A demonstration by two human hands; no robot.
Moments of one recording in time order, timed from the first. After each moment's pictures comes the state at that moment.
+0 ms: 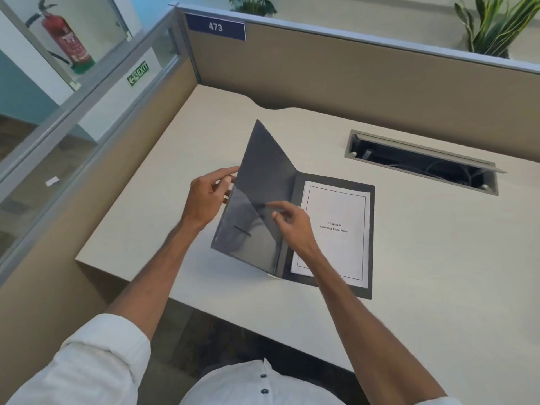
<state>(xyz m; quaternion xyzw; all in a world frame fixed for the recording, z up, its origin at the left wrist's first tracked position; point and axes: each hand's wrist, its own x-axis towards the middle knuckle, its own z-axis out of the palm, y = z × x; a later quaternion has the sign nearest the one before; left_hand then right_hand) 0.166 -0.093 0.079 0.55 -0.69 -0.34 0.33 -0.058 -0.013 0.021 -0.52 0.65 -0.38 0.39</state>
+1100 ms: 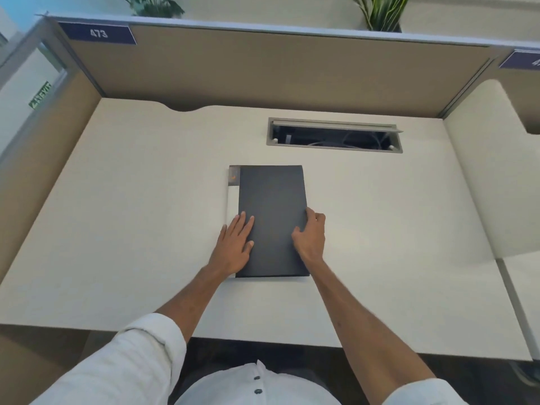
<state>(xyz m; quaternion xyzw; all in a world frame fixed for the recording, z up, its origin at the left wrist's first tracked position) -0.012 0.009 -0.033 0.45 -0.85 -0.27 -0.08 -0.215 0.087 -0.008 -0.30 0.85 -0.32 0.29</state>
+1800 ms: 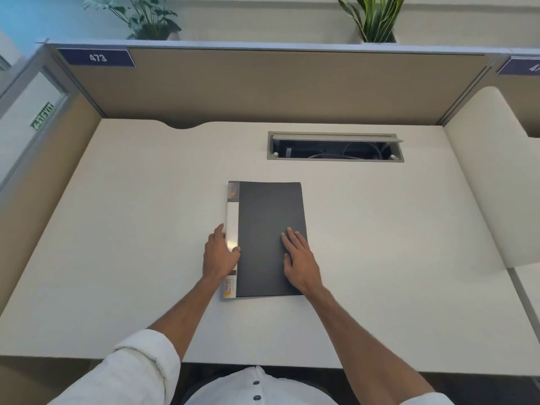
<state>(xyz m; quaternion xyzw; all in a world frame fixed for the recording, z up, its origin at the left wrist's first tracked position) -0.005 -0.028 -0.028 0.64 -0.66 -0.39 0.09 -0.201 0.097 -0.032 -0.53 0.79 -0.15 0.26</state>
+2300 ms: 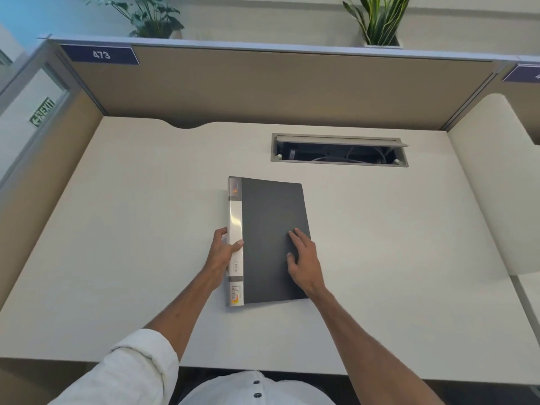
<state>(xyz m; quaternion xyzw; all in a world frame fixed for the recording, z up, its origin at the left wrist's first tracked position) -0.005 -0.042 -0.033 0.61 -0.42 -0.65 0.19 -0.199 0.087 -0.032 -0.44 0.80 -0.28 0.30</state>
